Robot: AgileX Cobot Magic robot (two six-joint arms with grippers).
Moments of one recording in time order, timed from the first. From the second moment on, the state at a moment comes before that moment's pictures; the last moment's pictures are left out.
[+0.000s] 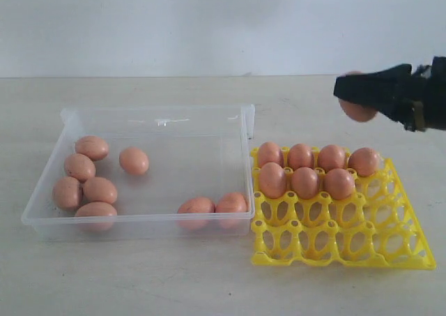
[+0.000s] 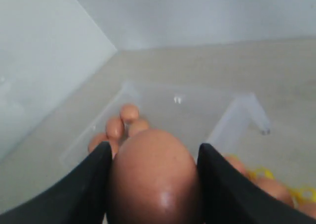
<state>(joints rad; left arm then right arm) -0.10 0.00 0.00 0.15 0.31 -0.16 -0.19 1.55 -0.67 -1.44 -1.14 1.37</state>
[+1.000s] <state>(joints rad) -0.10 0.00 0.00 0.15 0.31 -0.16 -0.12 1.69 -0.67 -1.69 -0.64 1.39</state>
